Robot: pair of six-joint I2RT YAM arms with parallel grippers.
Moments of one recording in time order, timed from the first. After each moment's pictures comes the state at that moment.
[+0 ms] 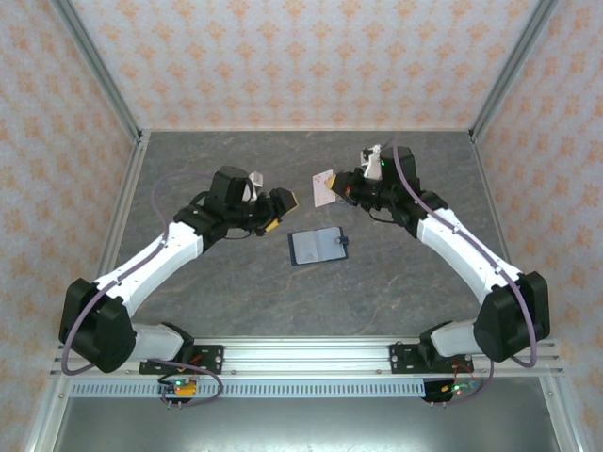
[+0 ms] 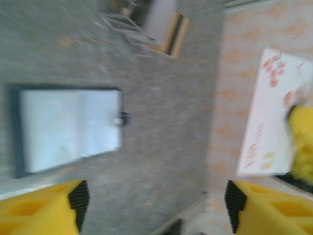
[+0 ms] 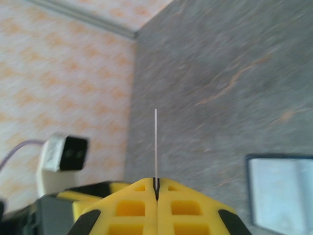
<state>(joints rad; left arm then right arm) -0.42 1.32 1.03 -0.41 0.41 -1.01 0.40 1.38 1.13 -0.28 -0.48 0.86</state>
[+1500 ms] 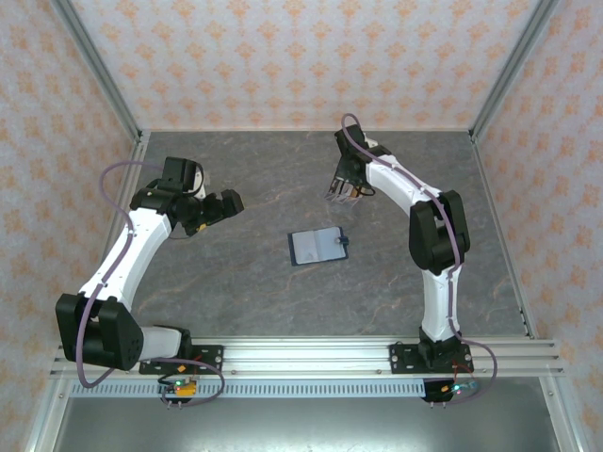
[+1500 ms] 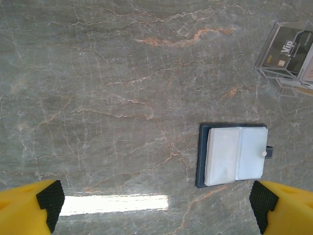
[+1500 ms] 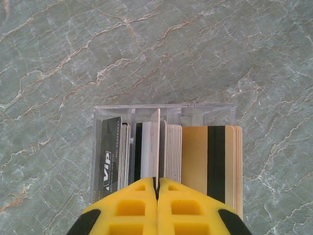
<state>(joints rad) -0.08 1.31 1.14 -0.87 0.28 -0.51 0.40 2.08 1.73 -0.68 0.24 0.68</state>
